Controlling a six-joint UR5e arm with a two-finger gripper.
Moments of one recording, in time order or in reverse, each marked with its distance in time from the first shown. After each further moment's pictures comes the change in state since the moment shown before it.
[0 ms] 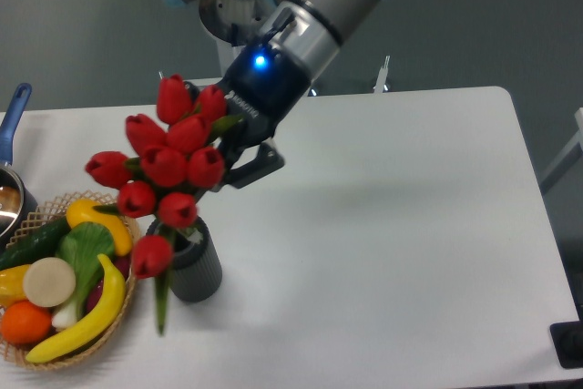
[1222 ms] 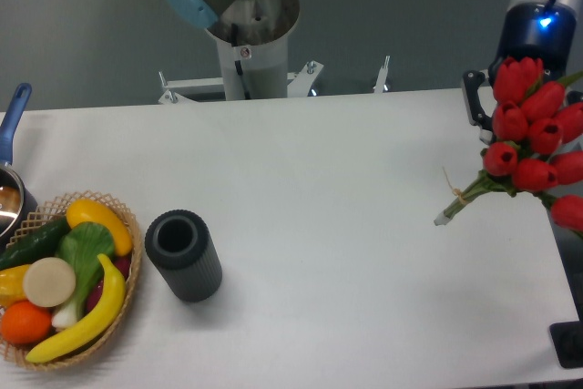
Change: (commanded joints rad) arm 0.428 -0.126 -0.005 0.000 0.008 0.216
